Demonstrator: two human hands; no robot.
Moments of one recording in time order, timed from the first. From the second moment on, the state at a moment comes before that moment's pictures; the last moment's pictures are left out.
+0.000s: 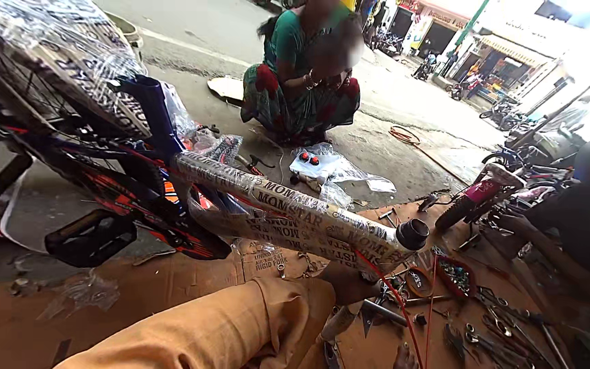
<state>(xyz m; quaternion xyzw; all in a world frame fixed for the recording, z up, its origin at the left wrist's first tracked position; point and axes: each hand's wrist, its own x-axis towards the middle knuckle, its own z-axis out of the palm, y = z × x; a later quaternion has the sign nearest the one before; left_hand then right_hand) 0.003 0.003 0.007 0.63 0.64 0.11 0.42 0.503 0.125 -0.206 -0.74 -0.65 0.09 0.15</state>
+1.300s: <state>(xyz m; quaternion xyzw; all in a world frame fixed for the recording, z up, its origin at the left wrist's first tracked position) 0.004 -0.007 0.014 0.66 0.63 0.15 0.38 0.144 0.017 0.133 -0.41 -0.82 0.05 0.39</state>
